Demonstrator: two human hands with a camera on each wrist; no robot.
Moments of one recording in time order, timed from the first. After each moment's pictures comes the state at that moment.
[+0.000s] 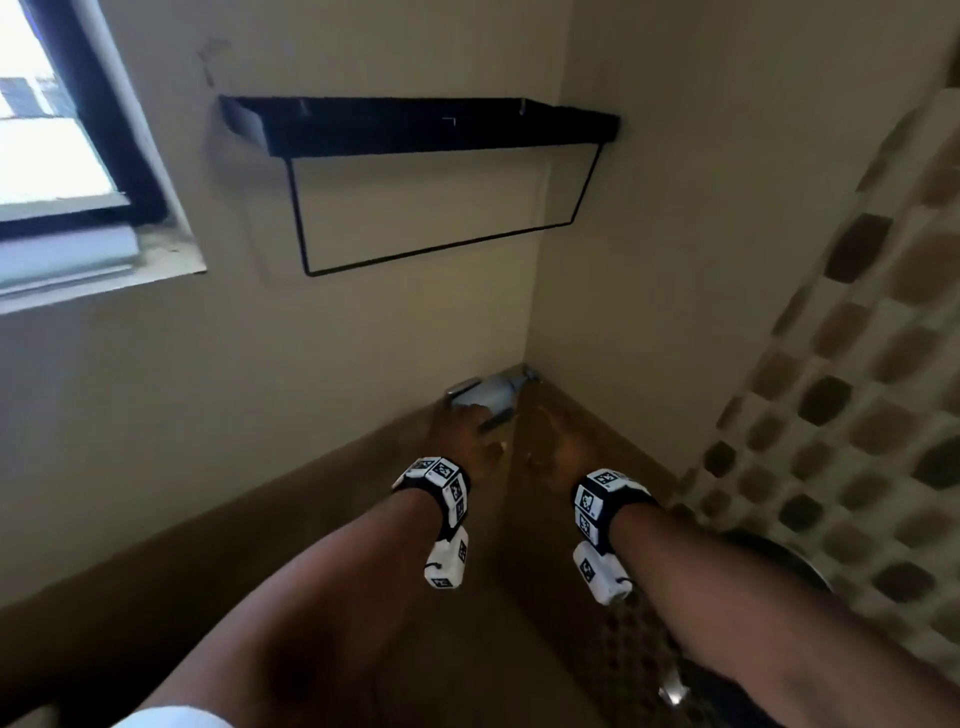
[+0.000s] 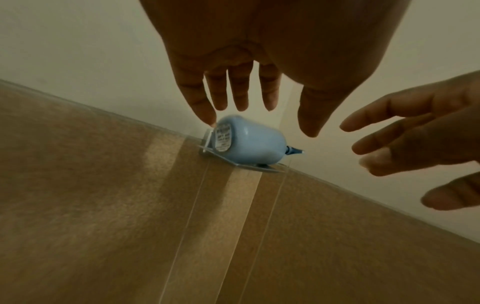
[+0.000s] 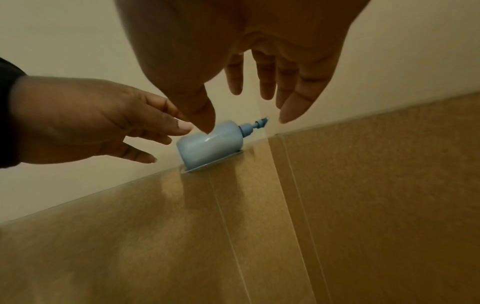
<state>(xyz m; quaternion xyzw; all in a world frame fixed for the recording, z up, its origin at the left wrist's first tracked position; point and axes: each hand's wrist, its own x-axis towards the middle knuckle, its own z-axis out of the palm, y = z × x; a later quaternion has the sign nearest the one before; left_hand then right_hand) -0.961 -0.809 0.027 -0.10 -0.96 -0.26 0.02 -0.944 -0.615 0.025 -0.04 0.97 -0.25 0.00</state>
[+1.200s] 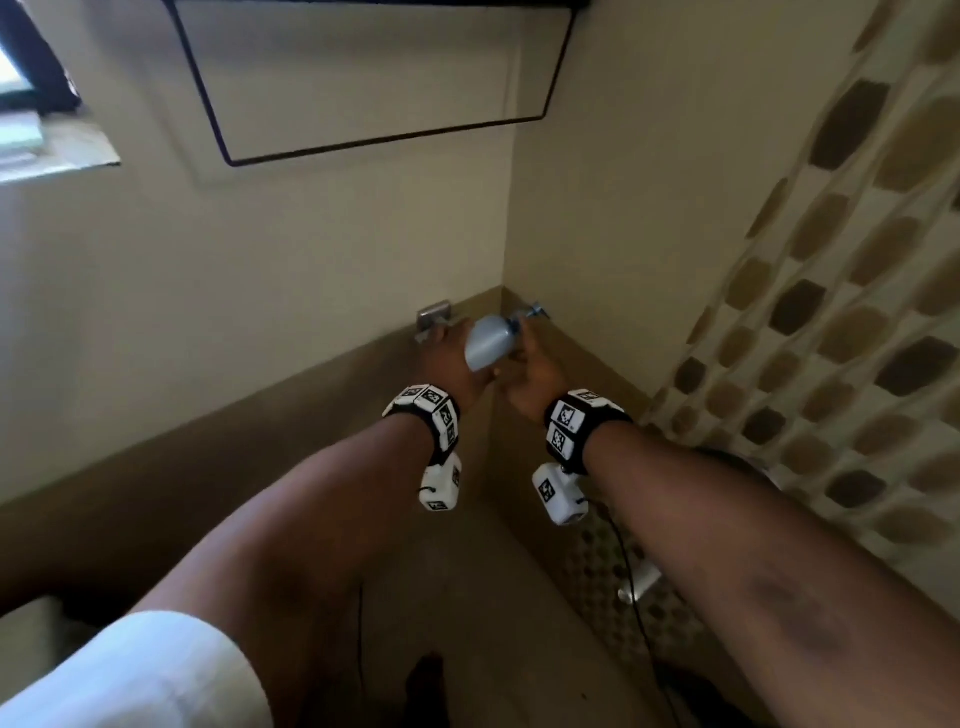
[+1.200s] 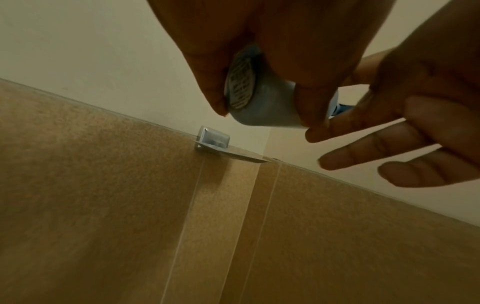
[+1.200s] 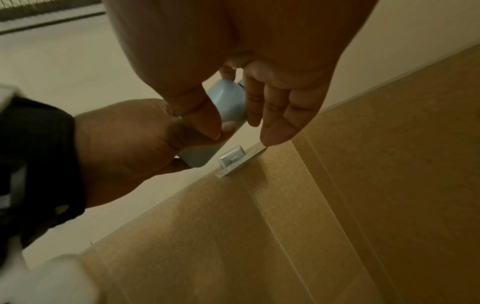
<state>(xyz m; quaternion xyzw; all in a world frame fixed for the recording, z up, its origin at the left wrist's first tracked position) -0.956 -0.771 0.004 -0.07 -0.94 -0.32 0.08 -0.934 -0.614 0.016 -0.03 0.89 -0.44 0.03</state>
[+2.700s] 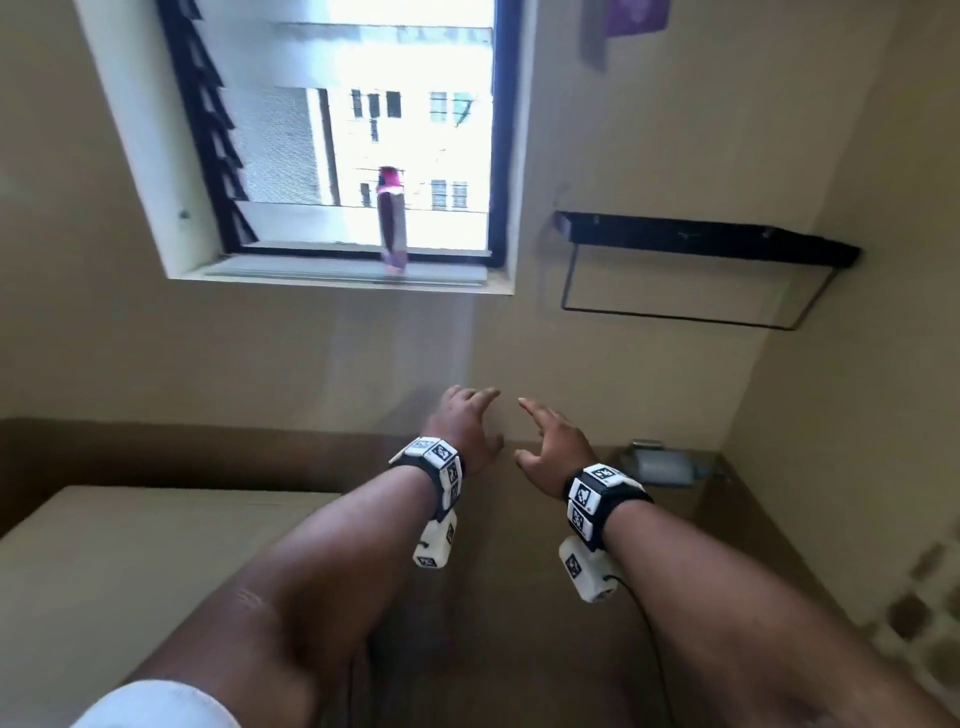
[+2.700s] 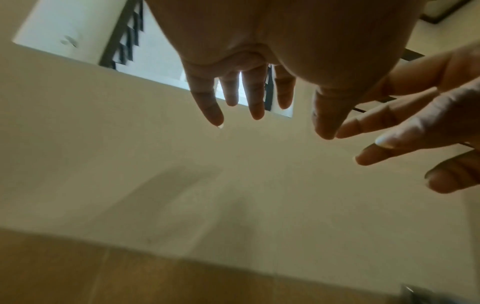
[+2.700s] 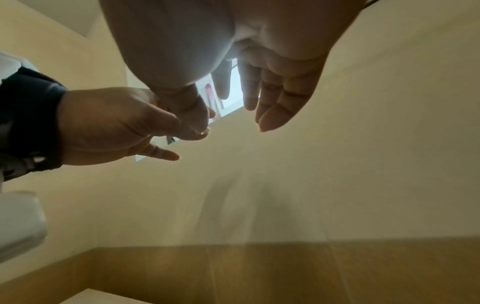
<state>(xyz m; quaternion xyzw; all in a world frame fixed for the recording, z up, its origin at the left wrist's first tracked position) -0.747 -0.949 0.129 0.19 -0.95 -0.16 0.19 -0.813 -0.780 0.137 -0.38 0.86 -0.32 0.00</state>
